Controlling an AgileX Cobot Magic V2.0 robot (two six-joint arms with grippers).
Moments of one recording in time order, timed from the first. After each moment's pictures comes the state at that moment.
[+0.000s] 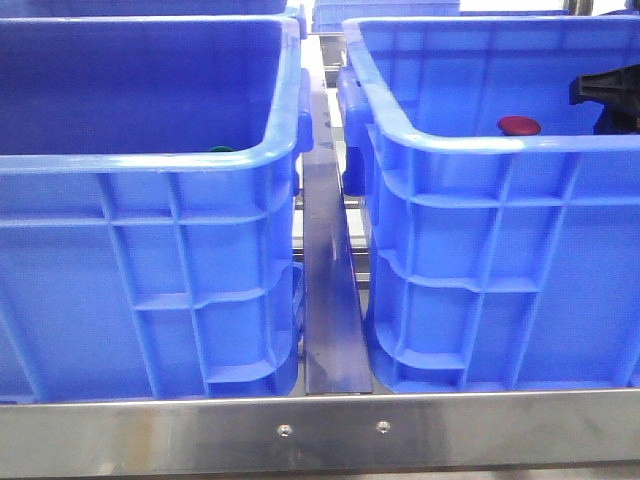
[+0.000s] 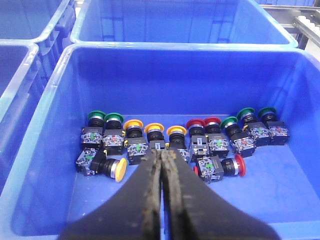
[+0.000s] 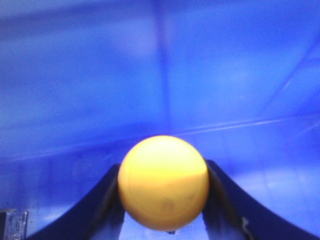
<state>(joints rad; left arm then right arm) -0.43 0.20 -0.56 0.57 0.72 -0.64 -0.05 1.78 -1.07 1.45 -0.05 -1.34</state>
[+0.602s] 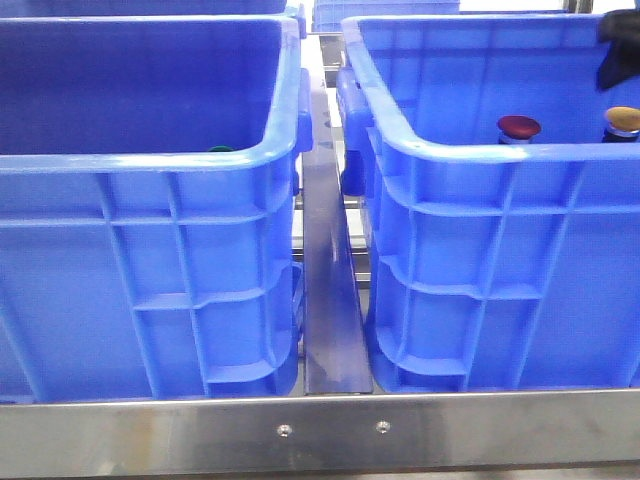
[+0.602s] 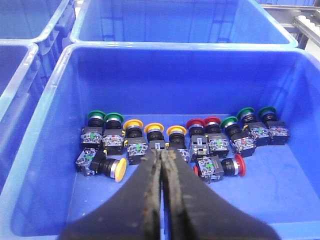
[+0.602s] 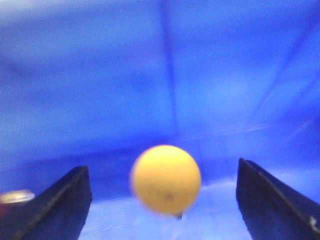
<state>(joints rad) -0.43 0.20 -0.56 0.57 0.72 -0.64 -0.05 1.54 -0.96 1.47 -0.03 -1.34</state>
